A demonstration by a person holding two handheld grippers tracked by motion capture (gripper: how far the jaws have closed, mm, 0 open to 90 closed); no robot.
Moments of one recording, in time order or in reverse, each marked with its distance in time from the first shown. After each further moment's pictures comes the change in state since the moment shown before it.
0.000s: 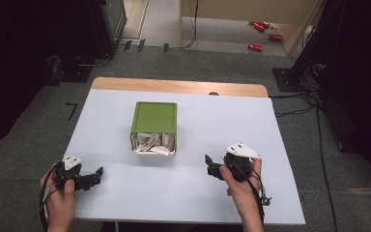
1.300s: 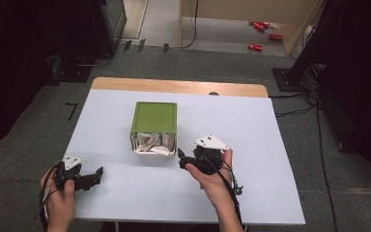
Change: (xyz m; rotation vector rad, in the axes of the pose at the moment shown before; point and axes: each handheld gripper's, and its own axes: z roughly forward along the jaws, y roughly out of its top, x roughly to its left) left arm 0.000 0.000 0.000 0.001 0.001 0.002; right arm 0.062 0.026 0.035 -0.015 0.073 -0.025
